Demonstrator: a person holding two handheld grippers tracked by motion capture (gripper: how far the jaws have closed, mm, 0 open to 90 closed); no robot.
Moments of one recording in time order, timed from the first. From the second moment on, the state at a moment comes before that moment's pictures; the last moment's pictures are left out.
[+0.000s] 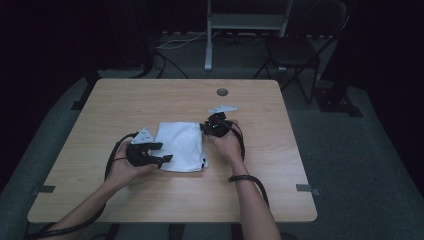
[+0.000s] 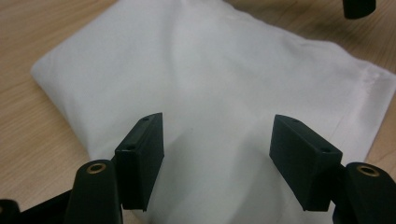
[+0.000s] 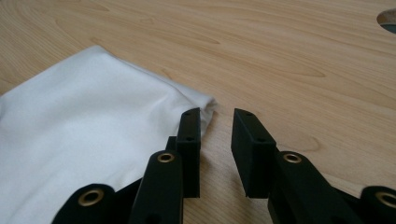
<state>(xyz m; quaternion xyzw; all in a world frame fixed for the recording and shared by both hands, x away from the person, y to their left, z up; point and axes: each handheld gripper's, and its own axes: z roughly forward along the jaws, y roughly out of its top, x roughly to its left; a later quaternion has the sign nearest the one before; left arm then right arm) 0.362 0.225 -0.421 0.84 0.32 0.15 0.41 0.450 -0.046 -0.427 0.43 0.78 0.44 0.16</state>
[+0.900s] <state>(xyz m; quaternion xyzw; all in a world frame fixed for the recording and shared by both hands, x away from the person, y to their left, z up) 0.438 0.198 -0.402 0.81 0.37 0.19 0.41 0.423 -0.054 -0.428 0.42 0.77 0.45 0.16</state>
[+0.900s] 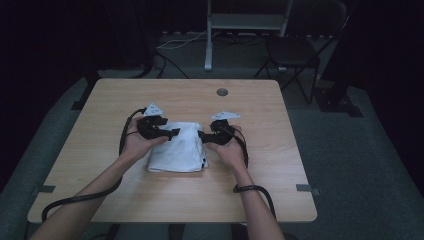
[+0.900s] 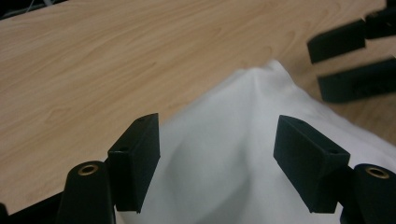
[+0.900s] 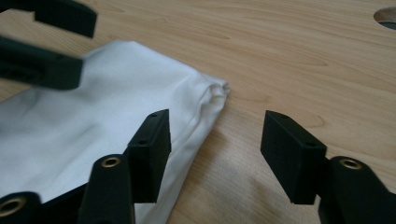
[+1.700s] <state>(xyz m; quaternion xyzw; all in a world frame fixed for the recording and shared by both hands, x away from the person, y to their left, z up) 0.463 0.192 -0.425 0.81 0.40 0.21 0.37 0.401 -0.060 -0.424 0.41 0.77 0.46 0.16</state>
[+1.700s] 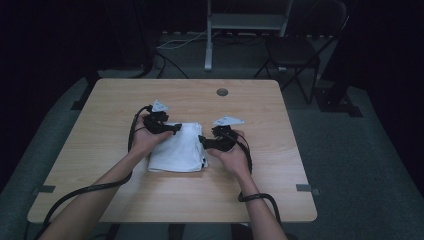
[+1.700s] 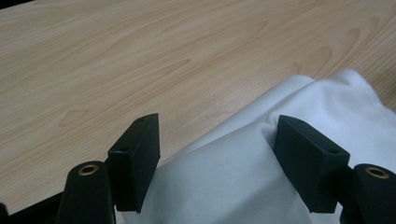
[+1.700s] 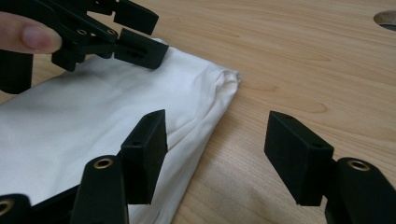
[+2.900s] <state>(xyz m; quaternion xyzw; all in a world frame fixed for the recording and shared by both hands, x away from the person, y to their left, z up) 0.405 0.251 -0.373 0.80 0.35 0.22 0.44 0.381 -0.095 -0.418 0.43 0.76 0.46 0.19</state>
